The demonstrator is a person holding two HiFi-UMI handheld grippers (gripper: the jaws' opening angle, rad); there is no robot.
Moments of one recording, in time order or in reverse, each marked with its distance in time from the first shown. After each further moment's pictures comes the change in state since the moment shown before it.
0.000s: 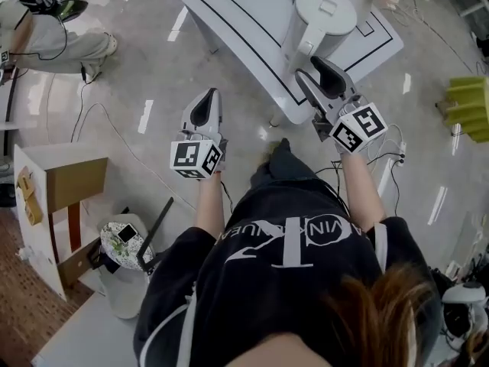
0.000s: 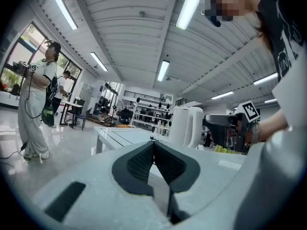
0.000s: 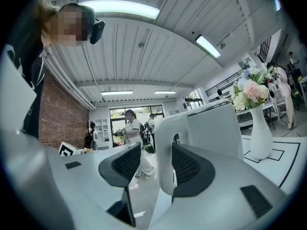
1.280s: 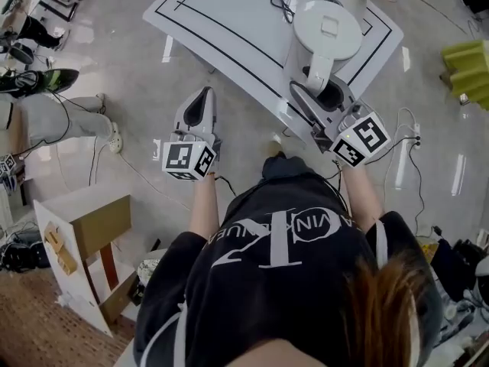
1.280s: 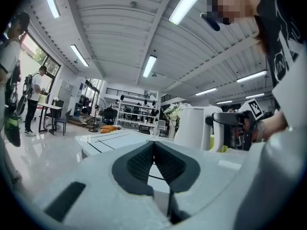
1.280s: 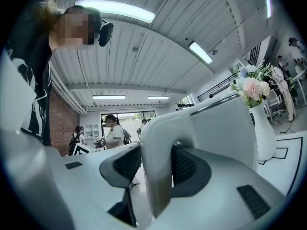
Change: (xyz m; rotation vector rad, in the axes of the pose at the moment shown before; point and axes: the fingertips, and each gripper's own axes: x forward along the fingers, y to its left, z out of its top) left arm 0.097 0.057 0.034 0.095 0.034 -0.205; right arm 0.050 -0.016 0.009 0.015 -0.082 -0.092
